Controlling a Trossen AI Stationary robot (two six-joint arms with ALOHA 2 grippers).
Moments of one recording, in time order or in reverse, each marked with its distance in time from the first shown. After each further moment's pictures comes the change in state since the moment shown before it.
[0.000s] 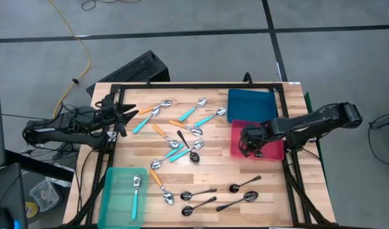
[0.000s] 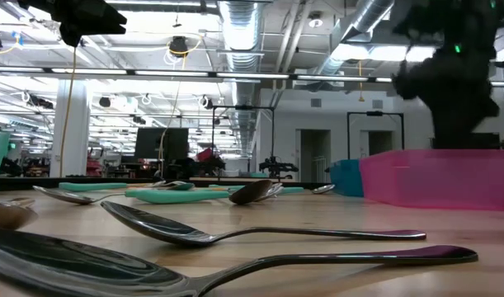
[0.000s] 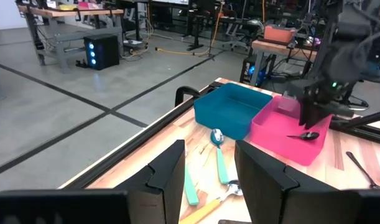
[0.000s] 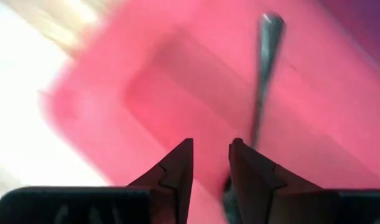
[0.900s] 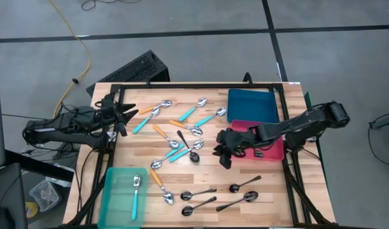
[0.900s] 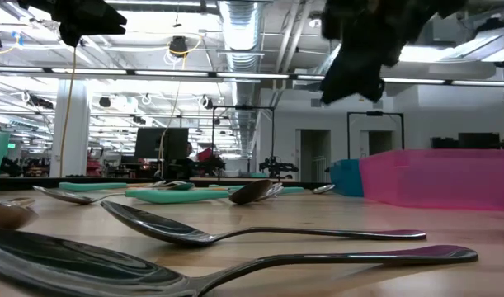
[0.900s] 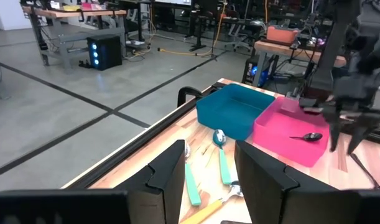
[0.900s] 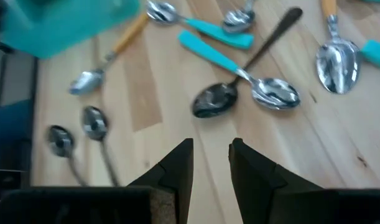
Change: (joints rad) left arm 0.000 0.000 0.000 0.000 -0.012 0.000; right arm 0.075 0.259 0.160 0.641 0.002 -0.467
